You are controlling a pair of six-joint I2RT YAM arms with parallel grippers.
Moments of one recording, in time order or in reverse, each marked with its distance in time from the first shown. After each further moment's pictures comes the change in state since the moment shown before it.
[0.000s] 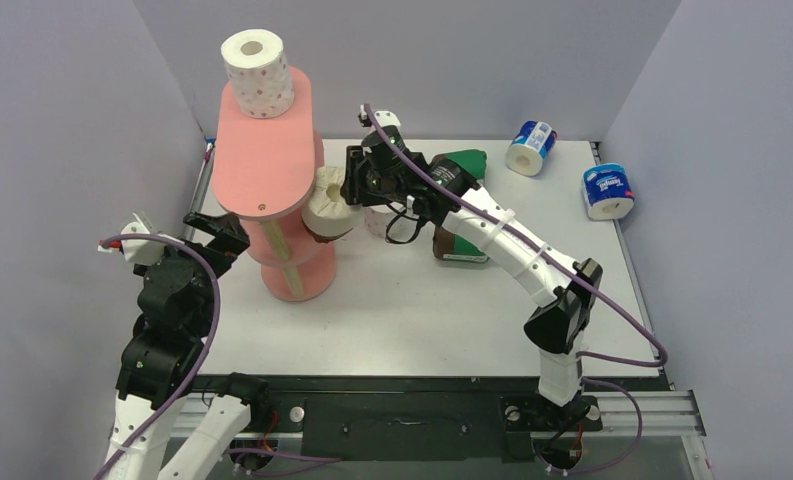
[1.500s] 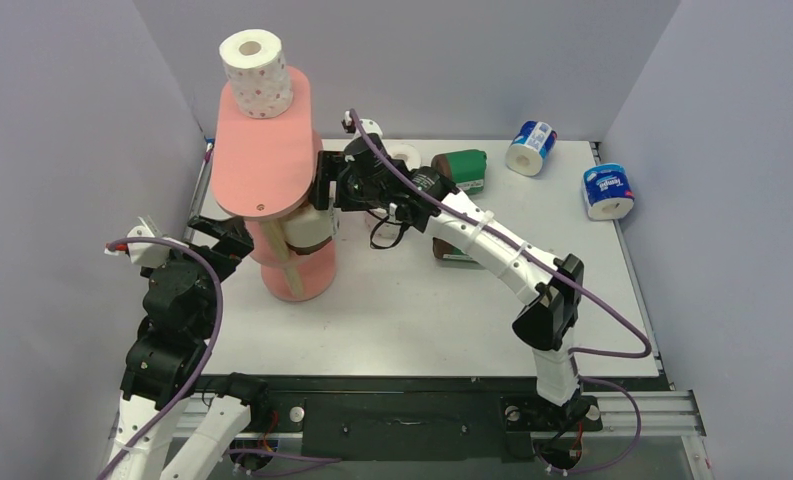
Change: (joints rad) left arm 0.000 -0.020 -0.045 0.014 0.028 -0.030; right arm 0.042 0.085 0.027 0.103 -0.064 0.100
